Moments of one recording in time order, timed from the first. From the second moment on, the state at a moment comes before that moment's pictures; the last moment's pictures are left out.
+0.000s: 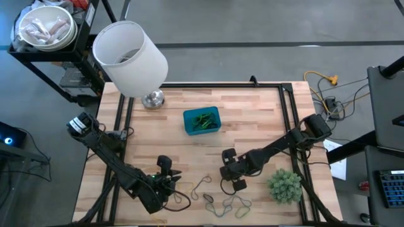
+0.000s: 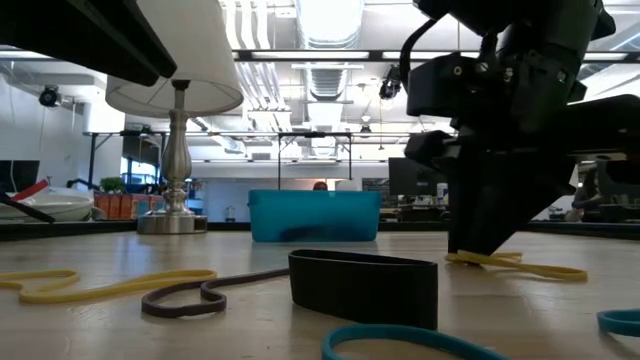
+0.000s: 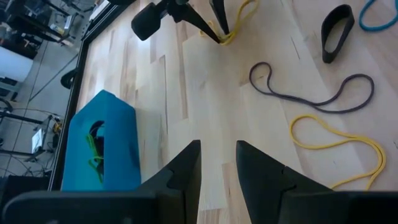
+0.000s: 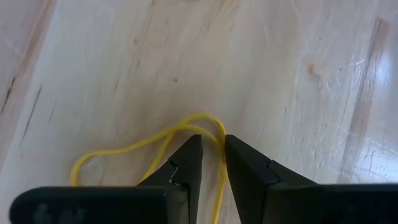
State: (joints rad) left arm -0.79 1.58 1.06 -0.53 -0.85 -0.23; right arm 0.40 1.86 1.02 -0.37 0.15 0.10
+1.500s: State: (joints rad) left arm -0.79 1.58 1.04 -0.53 -0.85 -0.26; right arm 0.39 1.81 1.20 -0.42 0.73 -0.23
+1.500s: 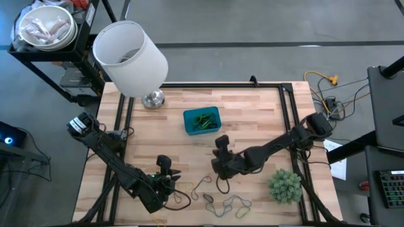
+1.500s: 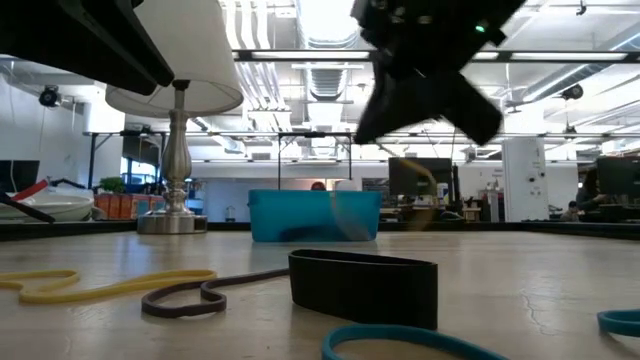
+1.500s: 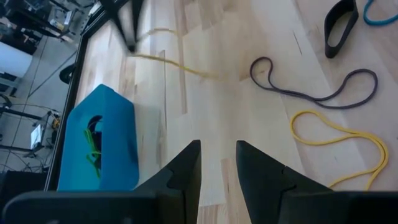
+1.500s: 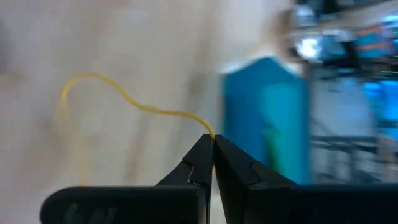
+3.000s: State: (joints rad) left arm -0.79 1.58 1.04 -0.53 -0.85 -0.26; right arm -0.06 1.81 1.37 -0.32 0.72 -0.46
